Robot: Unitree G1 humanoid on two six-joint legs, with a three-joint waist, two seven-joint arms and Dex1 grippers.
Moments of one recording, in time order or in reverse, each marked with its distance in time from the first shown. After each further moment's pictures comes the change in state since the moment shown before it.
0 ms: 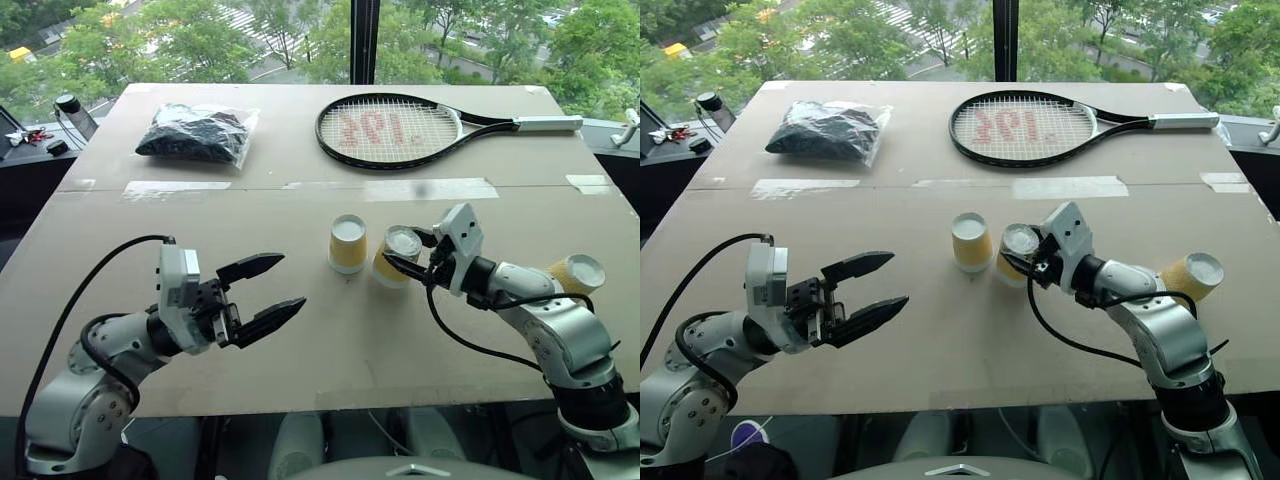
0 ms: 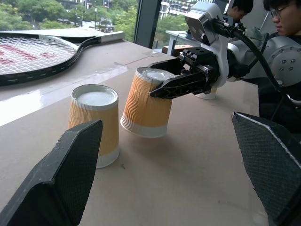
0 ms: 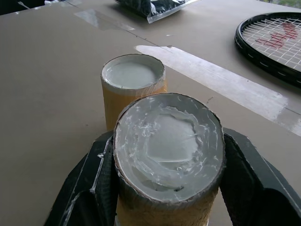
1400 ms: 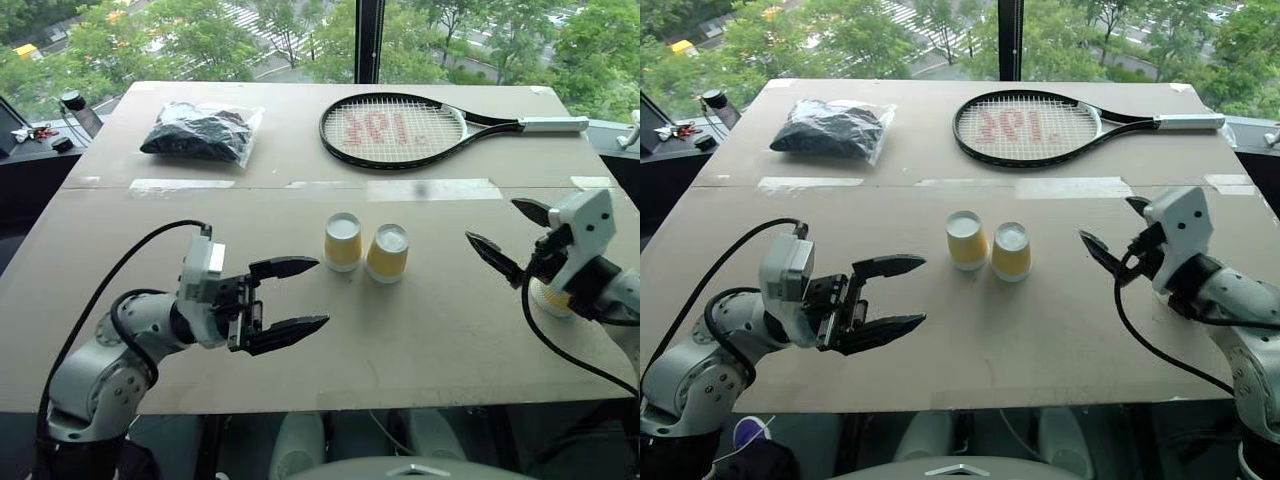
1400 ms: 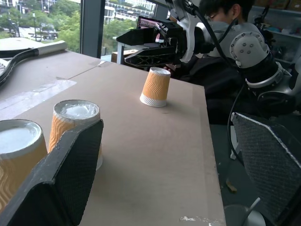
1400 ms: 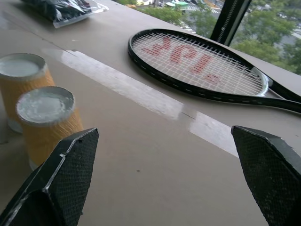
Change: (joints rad) left arm -0.194 0.035 -0.146 0.034 -0.059 0.049 -0.143; right arm 0.307 -0.200 -0.573 -0.270 0.046 0.172 -0.084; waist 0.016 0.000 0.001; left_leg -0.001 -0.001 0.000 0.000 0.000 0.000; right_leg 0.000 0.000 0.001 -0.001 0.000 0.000
